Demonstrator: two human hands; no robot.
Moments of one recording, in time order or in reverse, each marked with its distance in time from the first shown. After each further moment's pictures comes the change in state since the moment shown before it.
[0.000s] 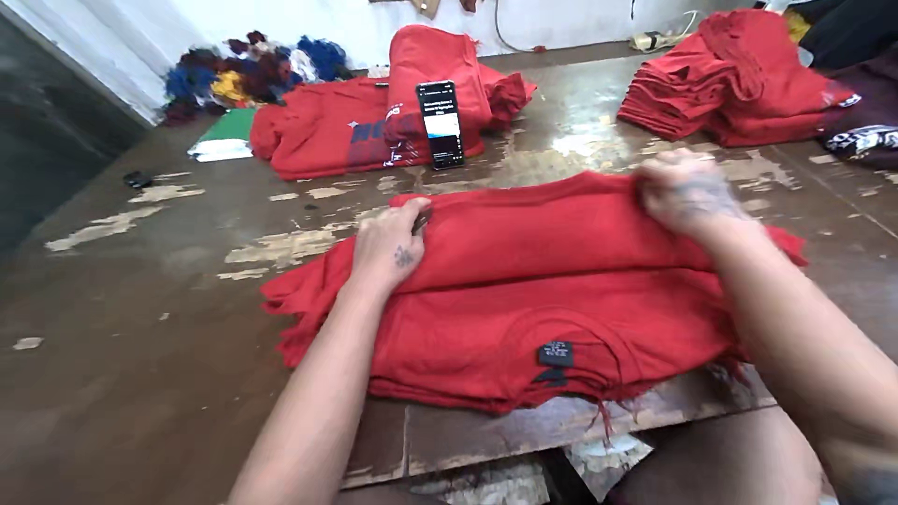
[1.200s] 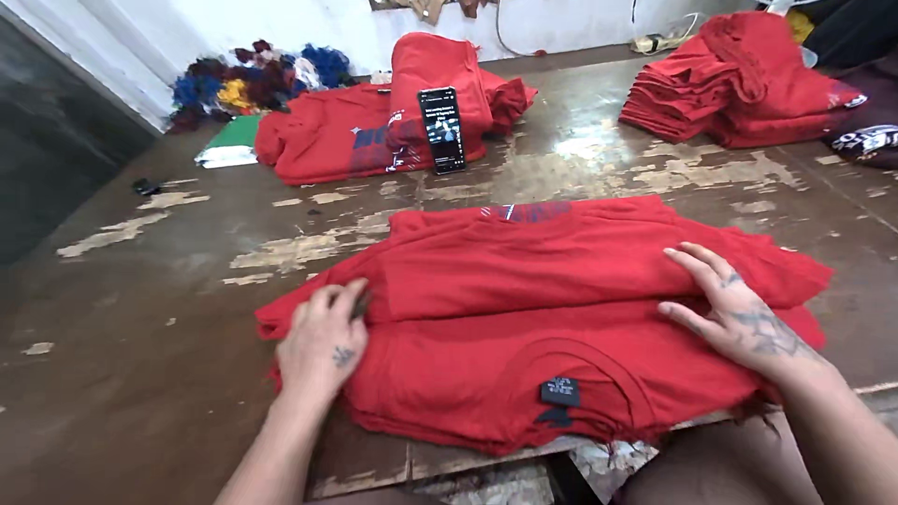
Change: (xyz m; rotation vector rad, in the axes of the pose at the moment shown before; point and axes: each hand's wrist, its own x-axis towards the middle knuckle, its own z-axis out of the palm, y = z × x) left_hand -0.115 -0.048 -0.007 0.184 0.069 -0.176; right_hand -0.121 -0.030 -0.003 0.344 -0.111 0.205
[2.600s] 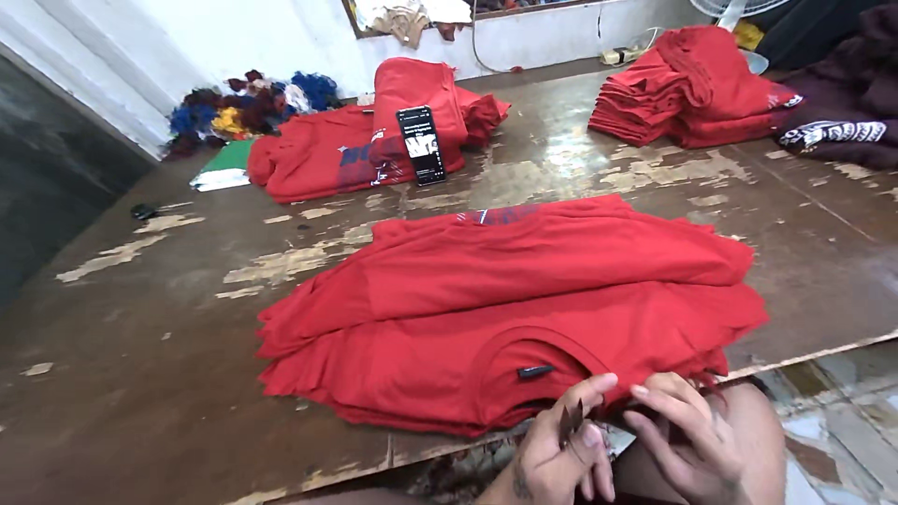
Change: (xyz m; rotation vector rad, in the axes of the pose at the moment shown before) left_hand -0.120 0.243 0.022 -1.885 -0.740 0.327; right_hand -0.133 -0.056 0.062 0.380 0.587 -0.343
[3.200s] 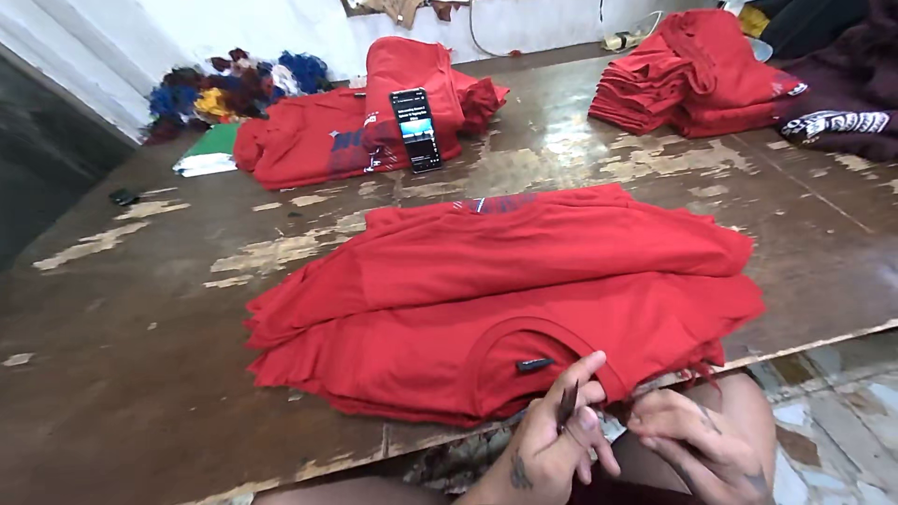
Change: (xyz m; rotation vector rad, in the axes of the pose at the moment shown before) left_hand 0.002 0.008 -0.001 0.095 0.021 -0.059; right_hand -0.006 -0.007 -0.026 0.294 -0.248 0.097
